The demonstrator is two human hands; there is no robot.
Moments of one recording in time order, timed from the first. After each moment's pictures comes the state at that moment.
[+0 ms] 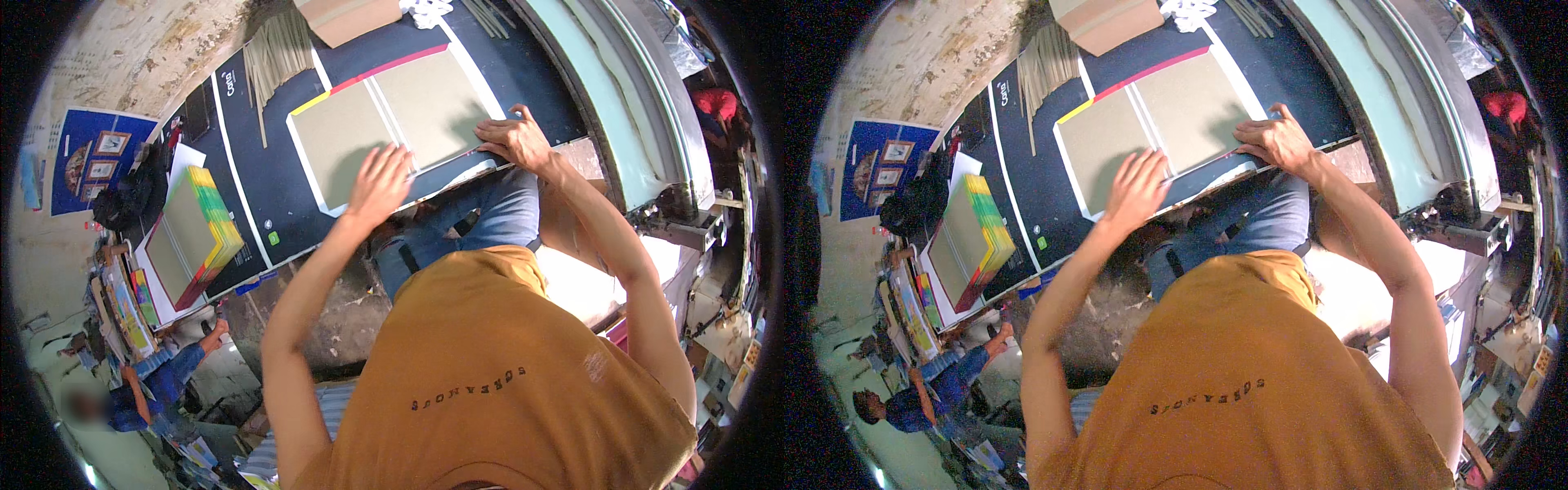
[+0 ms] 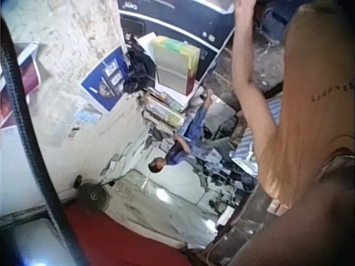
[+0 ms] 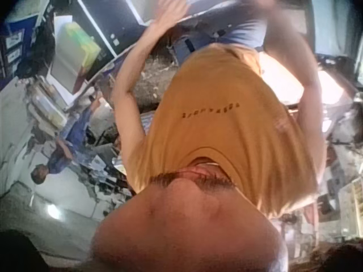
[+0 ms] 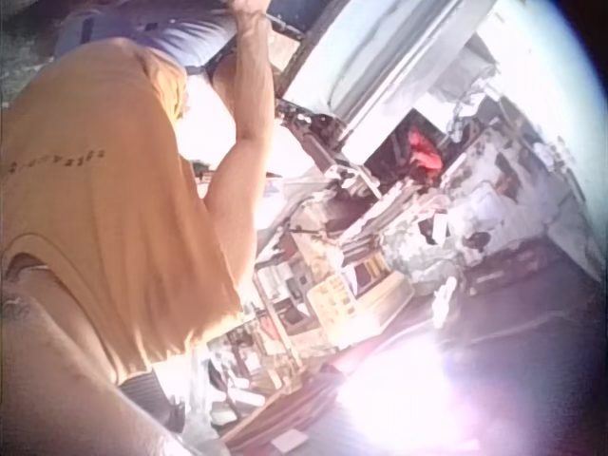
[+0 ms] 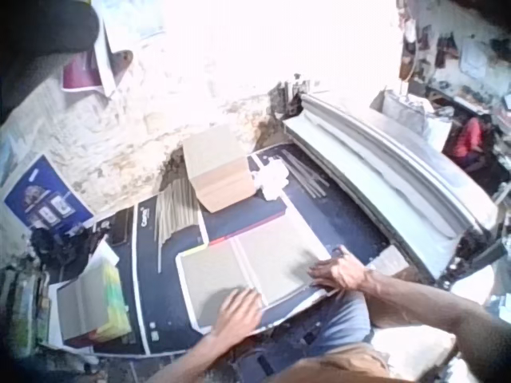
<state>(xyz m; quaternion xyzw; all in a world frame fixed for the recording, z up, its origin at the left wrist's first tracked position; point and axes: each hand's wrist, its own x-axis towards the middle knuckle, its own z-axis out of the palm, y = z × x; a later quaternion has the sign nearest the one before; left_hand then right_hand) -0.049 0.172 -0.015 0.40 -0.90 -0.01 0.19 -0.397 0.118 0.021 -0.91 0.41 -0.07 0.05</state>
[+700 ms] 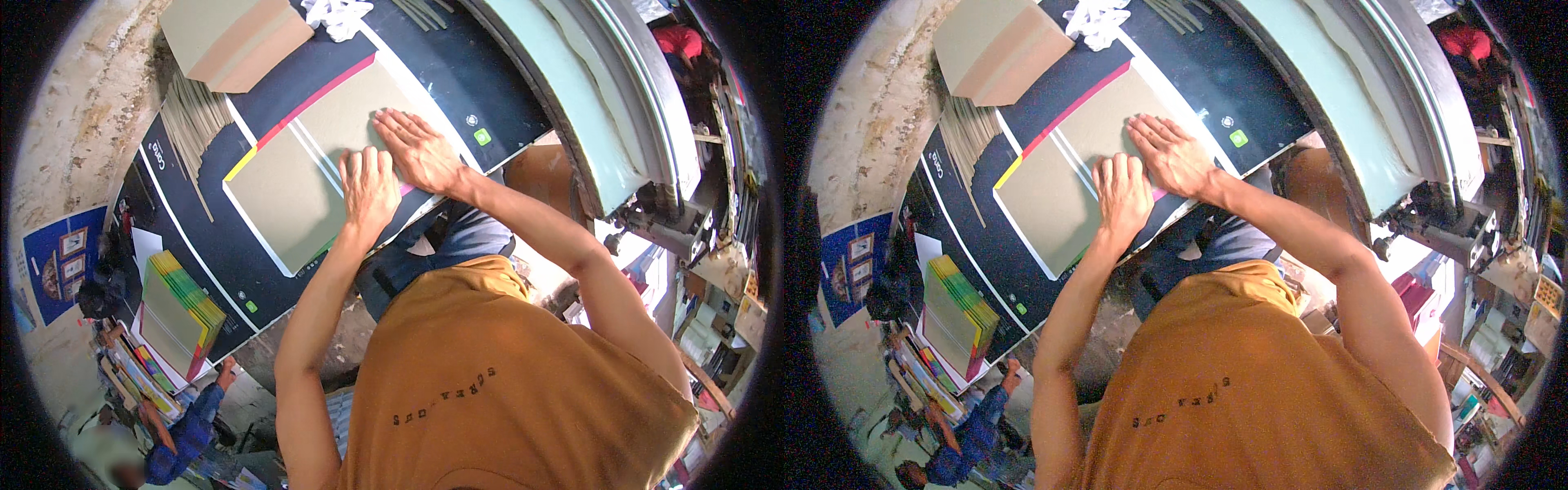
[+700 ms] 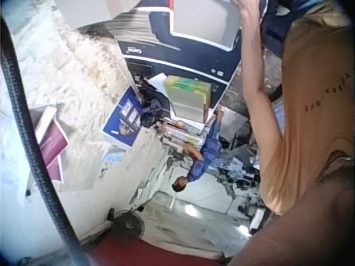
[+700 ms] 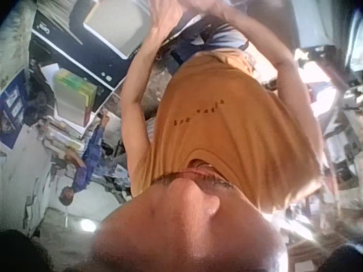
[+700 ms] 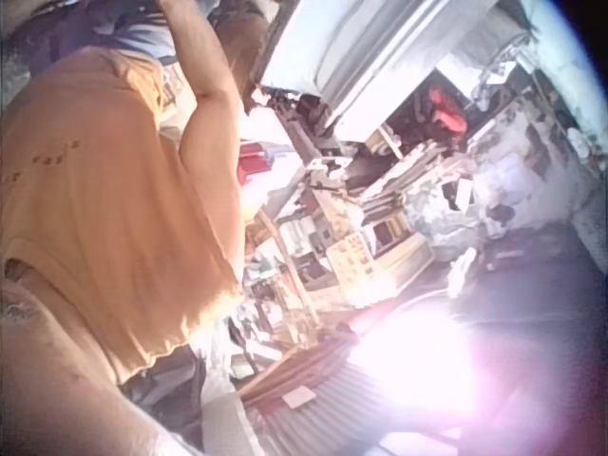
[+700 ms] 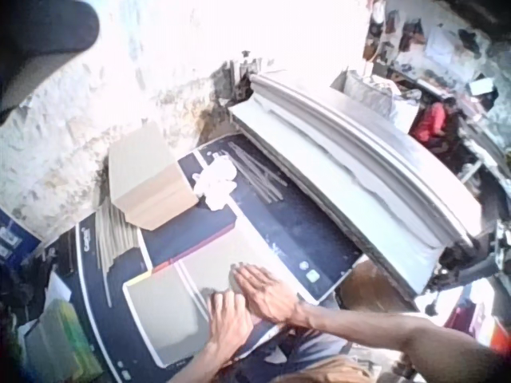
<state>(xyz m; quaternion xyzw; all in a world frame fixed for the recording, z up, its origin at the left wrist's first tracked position) -0.152 0.107 -0.009 0.49 -0.86 -0.07 0.15 -0.323 0.089 -0.013 -0.84 0.49 -0.20 0.08</state>
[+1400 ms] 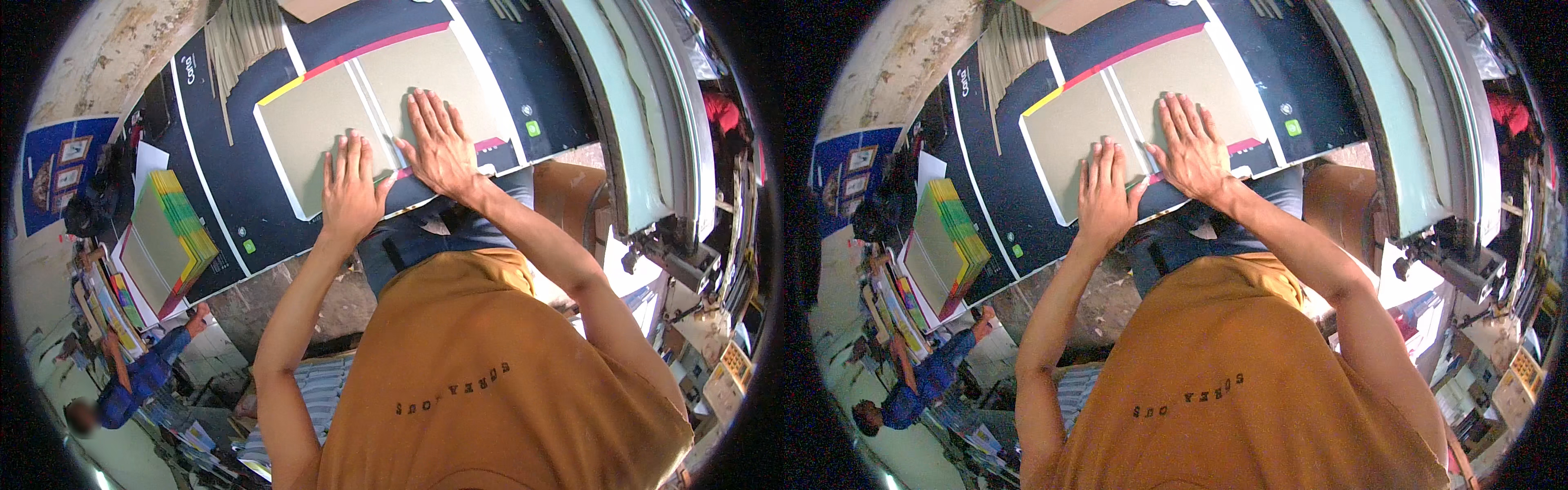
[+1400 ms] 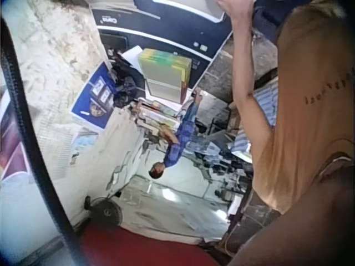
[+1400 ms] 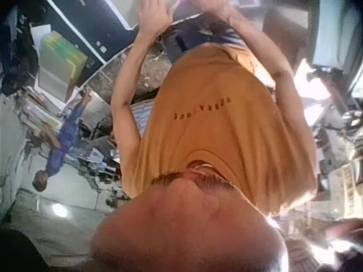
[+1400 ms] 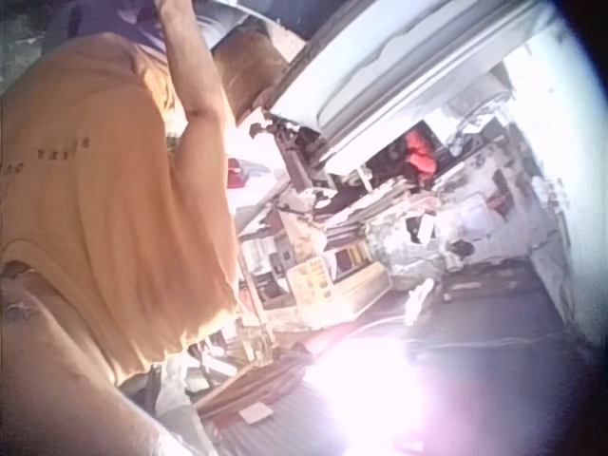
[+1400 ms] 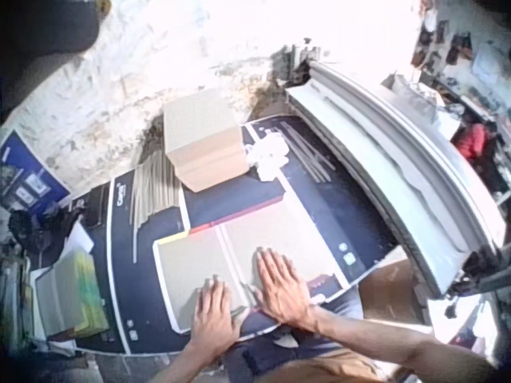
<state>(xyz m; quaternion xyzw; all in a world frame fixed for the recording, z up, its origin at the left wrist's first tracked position) -0.054 0.176 0.004 0.57 -0.81 -0.09 0.07 -0.255 0.122 -0.020 -0.82 0.55 -0.15 0.05</state>
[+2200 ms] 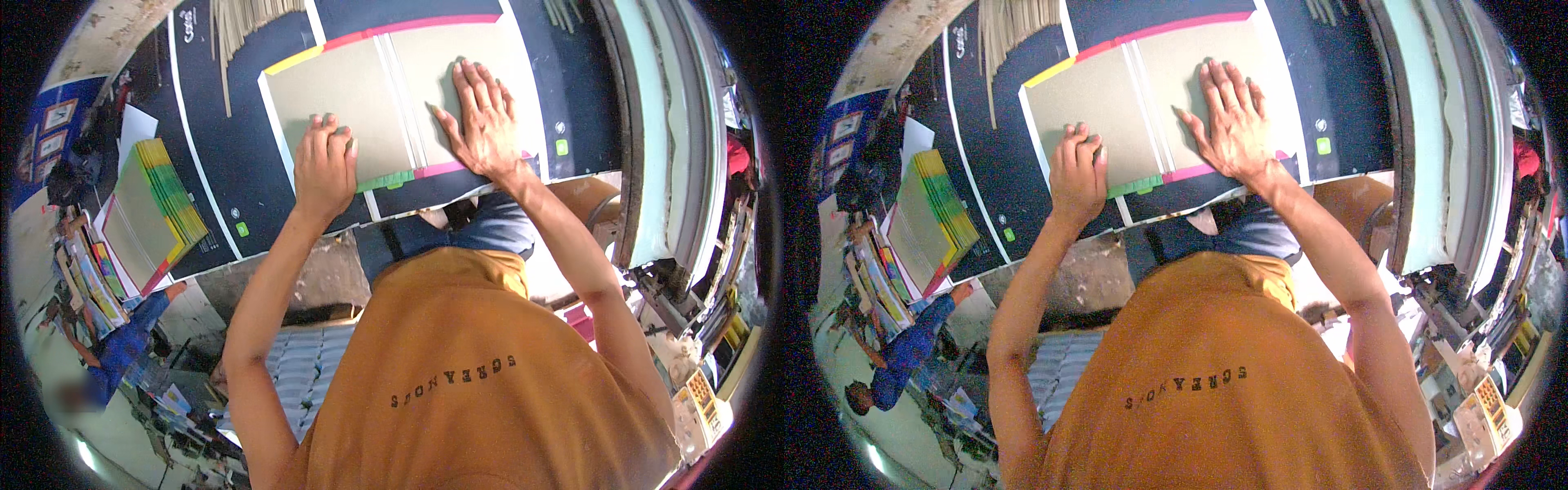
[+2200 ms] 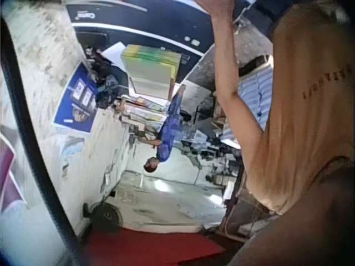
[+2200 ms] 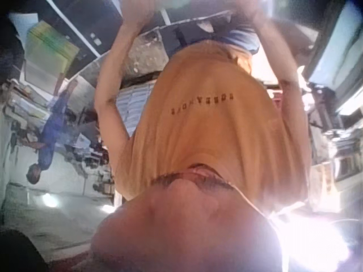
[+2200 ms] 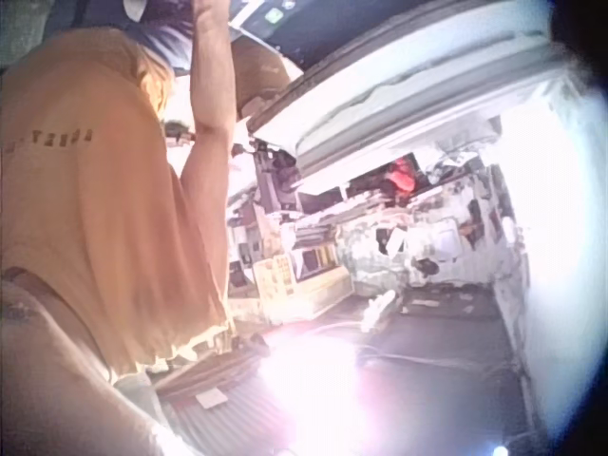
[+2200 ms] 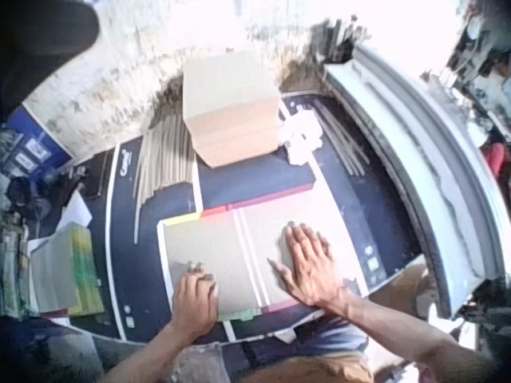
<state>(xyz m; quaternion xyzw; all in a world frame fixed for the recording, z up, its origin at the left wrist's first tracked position) 0.008 0.155 -0.019 0.58 -0.79 -0.10 0.17 -0.276 0.080 -0.015 -0.83 0.55 -0.13 0.04</state>
